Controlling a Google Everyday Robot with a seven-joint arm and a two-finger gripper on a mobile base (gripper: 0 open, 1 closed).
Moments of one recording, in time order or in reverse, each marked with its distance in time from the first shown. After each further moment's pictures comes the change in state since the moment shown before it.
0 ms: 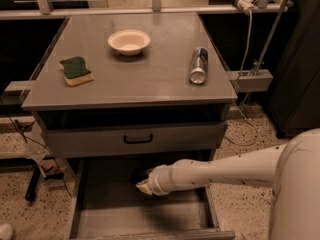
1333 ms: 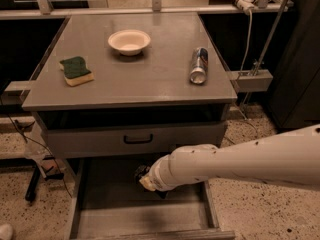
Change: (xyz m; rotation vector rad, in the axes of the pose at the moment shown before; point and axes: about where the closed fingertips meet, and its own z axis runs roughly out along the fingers) arm -0.047 0.029 -0.117 0.106 0.139 0.152
